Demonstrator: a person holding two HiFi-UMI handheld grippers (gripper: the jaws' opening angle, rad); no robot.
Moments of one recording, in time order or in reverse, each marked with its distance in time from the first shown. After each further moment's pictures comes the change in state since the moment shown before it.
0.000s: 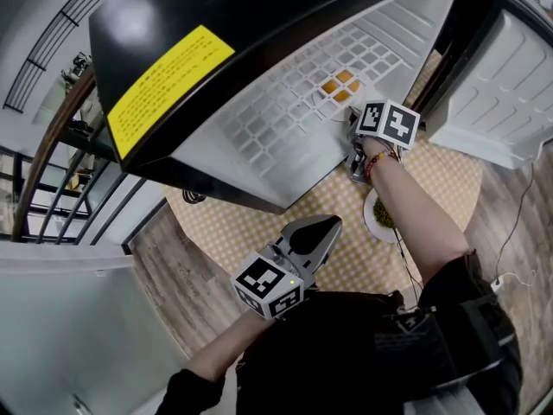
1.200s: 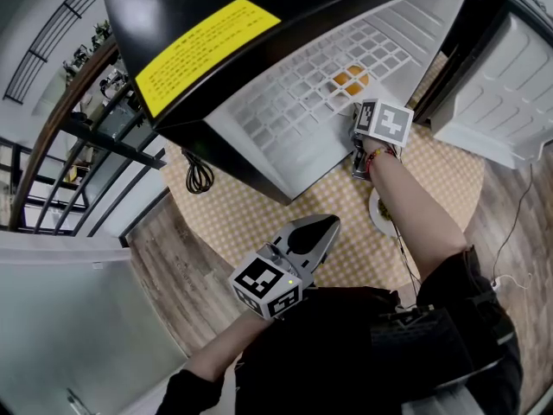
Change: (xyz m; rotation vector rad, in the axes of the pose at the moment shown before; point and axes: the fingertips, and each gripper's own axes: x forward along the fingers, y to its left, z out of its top) left arm -0.025 -0.001 -0.005 -0.010 -0.019 0.024; right arm -0.005 0.000 -0.003 -0.165 -0.045 -0.146
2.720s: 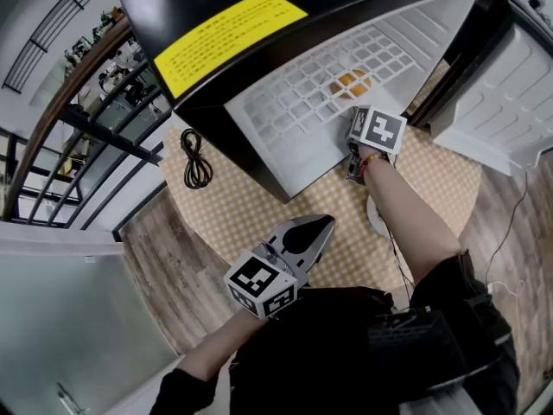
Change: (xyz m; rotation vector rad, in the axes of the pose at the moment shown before) left arm -0.008 0.003 0.000 -0.002 -0.007 0.021; right arm -0.004 0.001 -0.004 -0.045 -0.036 -0.076
